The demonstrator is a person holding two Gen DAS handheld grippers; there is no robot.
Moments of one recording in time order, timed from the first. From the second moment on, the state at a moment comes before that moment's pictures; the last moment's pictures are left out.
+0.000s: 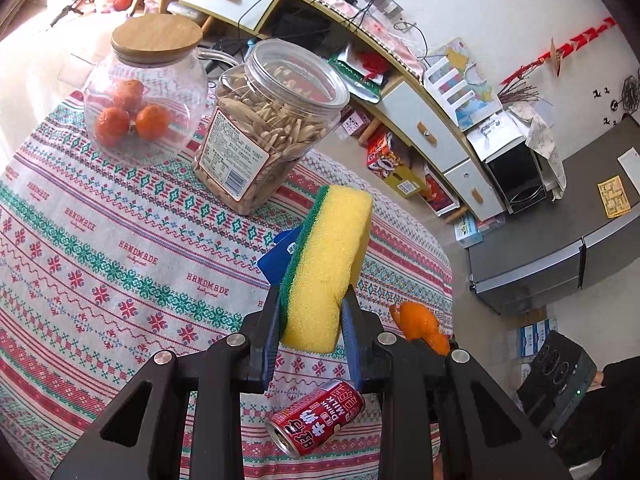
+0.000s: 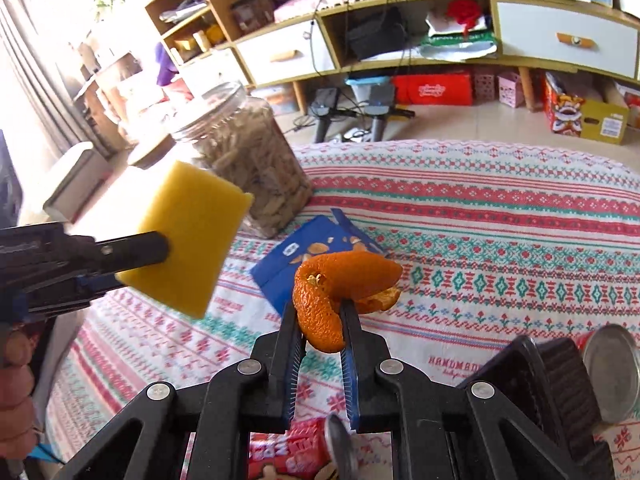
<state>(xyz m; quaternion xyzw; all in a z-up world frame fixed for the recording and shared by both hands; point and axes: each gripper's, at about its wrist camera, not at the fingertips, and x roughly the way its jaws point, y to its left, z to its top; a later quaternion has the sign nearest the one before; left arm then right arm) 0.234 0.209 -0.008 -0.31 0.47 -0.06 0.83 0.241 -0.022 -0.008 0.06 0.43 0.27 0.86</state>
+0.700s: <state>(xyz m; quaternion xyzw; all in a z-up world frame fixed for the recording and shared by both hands) 0.182 0.101 0.047 -0.22 0.43 -0.14 0.86 0.117 -0.147 0.048 0.05 0.38 0.28 0.88</state>
